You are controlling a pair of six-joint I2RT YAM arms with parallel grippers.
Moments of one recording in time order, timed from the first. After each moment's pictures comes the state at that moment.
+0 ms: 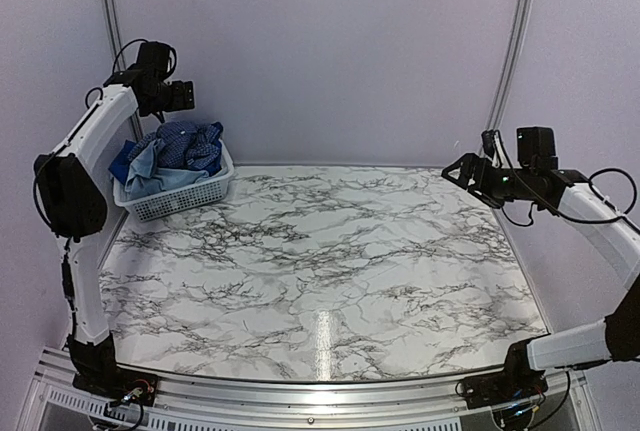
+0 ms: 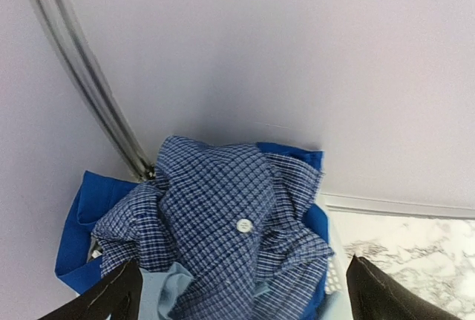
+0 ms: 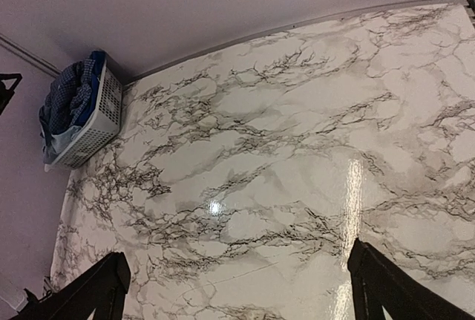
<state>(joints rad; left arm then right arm) -0.14 2.15 2.36 -0.79 -0.29 -0.18 0.07 1.19 1.05 -0.45 -0.44 0.39</state>
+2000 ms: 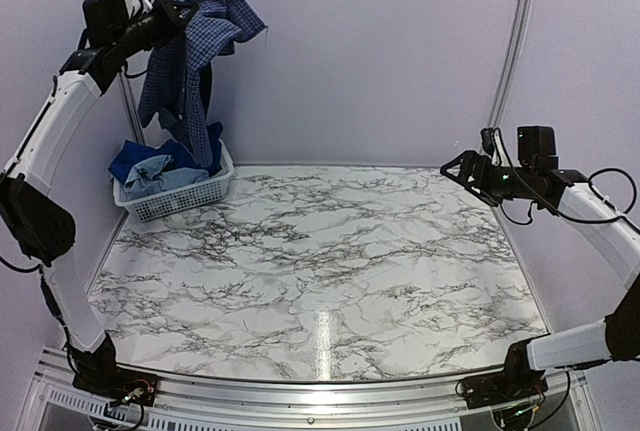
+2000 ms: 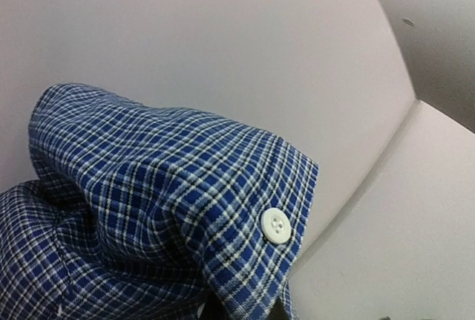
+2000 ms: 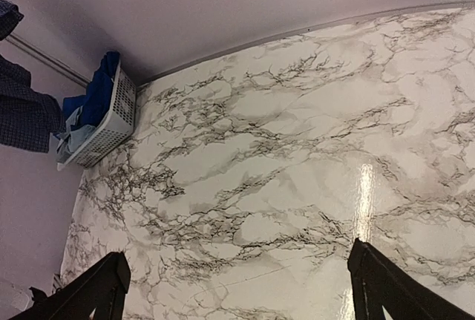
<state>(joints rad) -0.13 1.85 2.27 -0.26 0.33 -0.62 0.07 1.19 1.05 -0.43 -0.48 0.40</state>
